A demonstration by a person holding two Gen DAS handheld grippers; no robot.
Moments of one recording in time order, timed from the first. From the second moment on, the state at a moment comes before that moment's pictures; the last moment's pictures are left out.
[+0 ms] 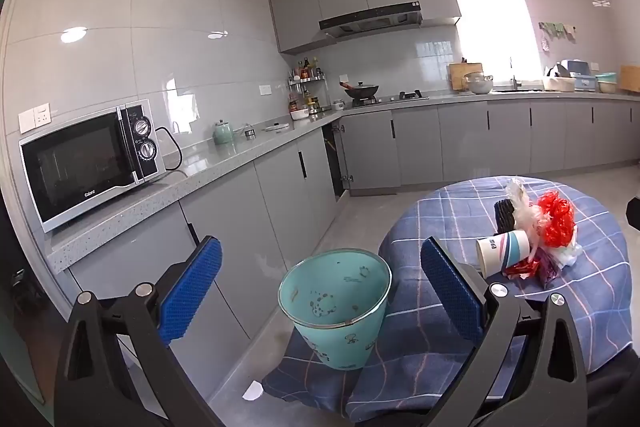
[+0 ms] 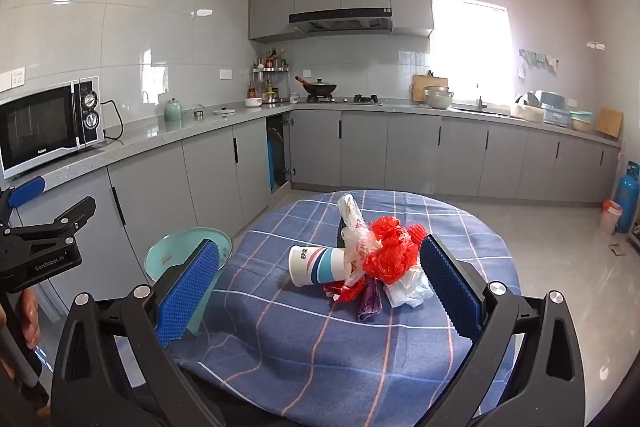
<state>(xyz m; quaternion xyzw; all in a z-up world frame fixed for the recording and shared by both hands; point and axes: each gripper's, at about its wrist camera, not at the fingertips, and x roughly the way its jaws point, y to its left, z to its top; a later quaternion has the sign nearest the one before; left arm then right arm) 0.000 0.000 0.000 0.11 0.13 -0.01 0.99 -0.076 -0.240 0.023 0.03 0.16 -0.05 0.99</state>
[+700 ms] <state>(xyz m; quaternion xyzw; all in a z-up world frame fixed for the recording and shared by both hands) -0.002 0.003 0.004 0.10 0.13 -0.01 0.99 -0.073 -0.241 0.020 0.03 0.16 -0.05 0.98</state>
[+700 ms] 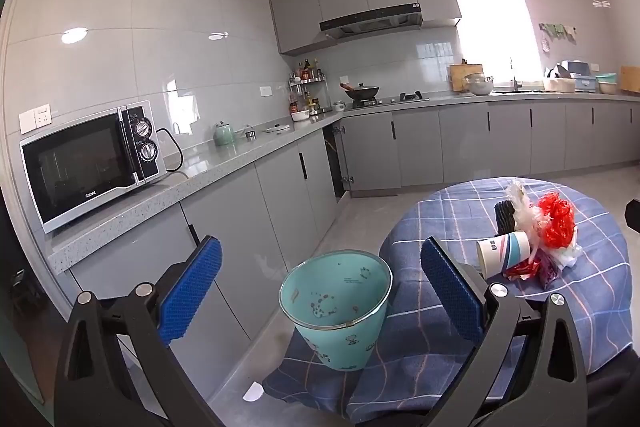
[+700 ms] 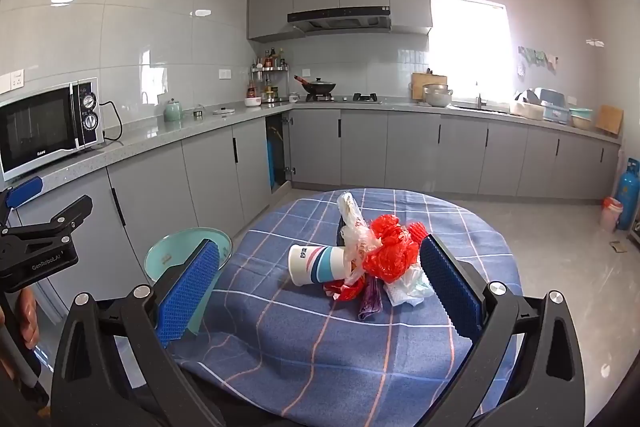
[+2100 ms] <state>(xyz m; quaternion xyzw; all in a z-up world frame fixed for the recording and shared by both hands) -0.002 0.004 0.004 0.10 0.13 -0.02 0.99 -0.078 -0.247 0.026 0.03 0.16 -0.05 0.99</state>
